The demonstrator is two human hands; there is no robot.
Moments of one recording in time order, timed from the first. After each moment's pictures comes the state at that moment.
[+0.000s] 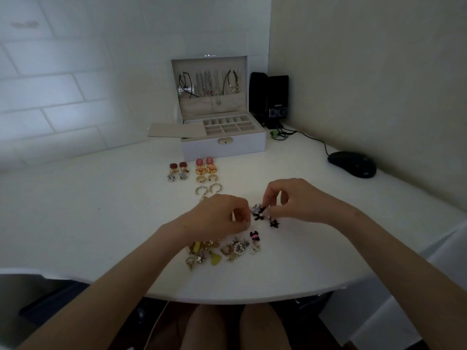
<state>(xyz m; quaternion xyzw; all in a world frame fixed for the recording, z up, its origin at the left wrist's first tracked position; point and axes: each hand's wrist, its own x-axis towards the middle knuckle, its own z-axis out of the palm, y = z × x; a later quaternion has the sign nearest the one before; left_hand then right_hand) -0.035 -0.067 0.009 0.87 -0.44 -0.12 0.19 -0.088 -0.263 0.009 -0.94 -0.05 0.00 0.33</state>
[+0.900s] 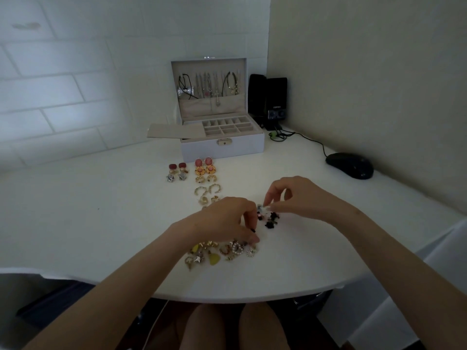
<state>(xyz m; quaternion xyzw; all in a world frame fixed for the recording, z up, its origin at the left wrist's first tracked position) -0.047 -0.080 0.016 0.87 -0.43 -0.15 0.20 -0.087 -0.269 0.009 -0.94 -0.02 -0.01 0.33</state>
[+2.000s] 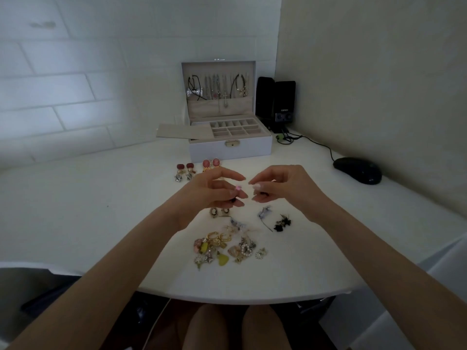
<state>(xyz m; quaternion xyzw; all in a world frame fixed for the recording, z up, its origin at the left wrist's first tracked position) -0.019 -0.040 0.025 0.72 -0.27 -0.22 0.60 -0.071 -0.237 0.016 -0.77 -0.04 -0.07 0.63</state>
